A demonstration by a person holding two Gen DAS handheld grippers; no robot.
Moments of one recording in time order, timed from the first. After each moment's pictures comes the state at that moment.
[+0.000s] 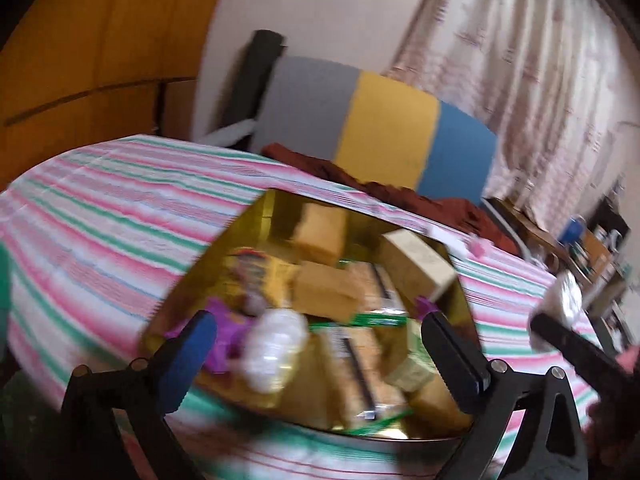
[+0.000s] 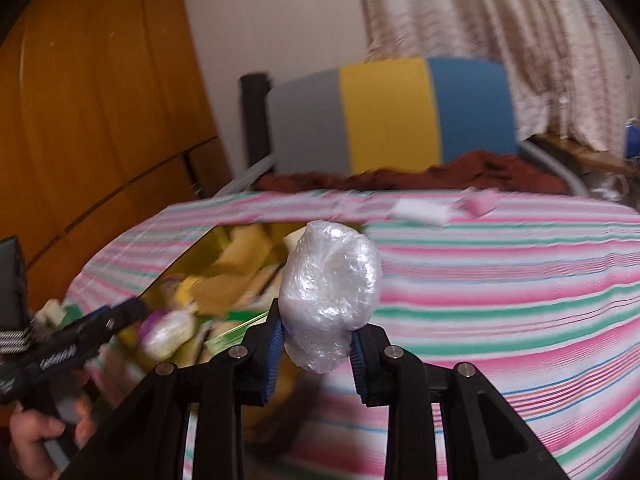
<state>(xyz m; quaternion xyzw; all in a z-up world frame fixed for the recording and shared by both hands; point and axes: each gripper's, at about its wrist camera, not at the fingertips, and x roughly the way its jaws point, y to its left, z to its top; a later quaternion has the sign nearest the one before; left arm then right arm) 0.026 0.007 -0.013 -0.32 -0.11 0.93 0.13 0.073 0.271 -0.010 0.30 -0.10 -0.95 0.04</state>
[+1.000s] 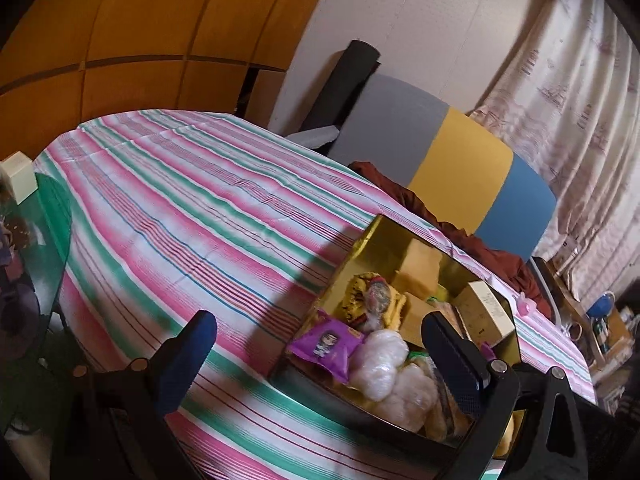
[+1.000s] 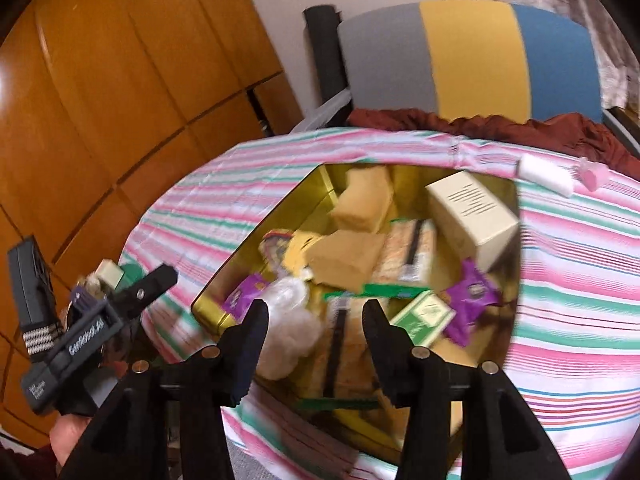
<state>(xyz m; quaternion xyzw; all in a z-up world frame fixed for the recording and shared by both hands) 0.023 -0.075 -0.021 -0.32 -0.19 0.93 0.03 0.026 0.183 -0.010 0.39 -0.12 -0.90 0.15</state>
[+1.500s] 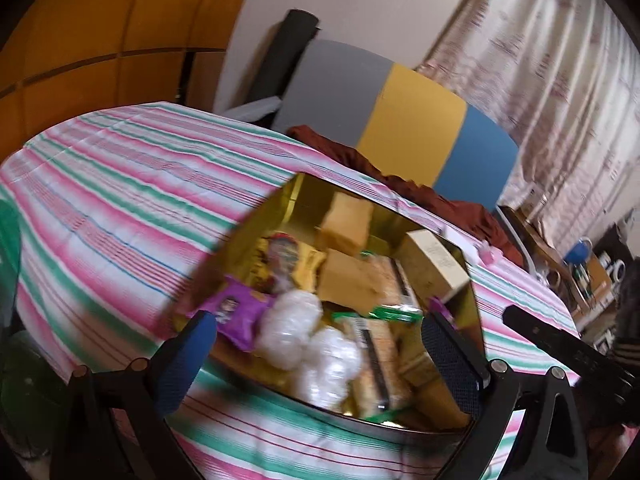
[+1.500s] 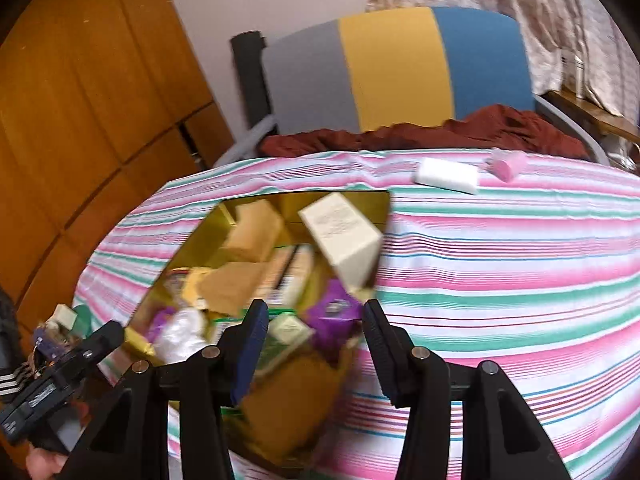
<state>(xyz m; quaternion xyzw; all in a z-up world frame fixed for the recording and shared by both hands) 0.022 -0.004 -0.014 -0.36 -0.14 0.91 0.12 0.029 0.270 -0.010 0.38 -0.14 -0.92 0.04</state>
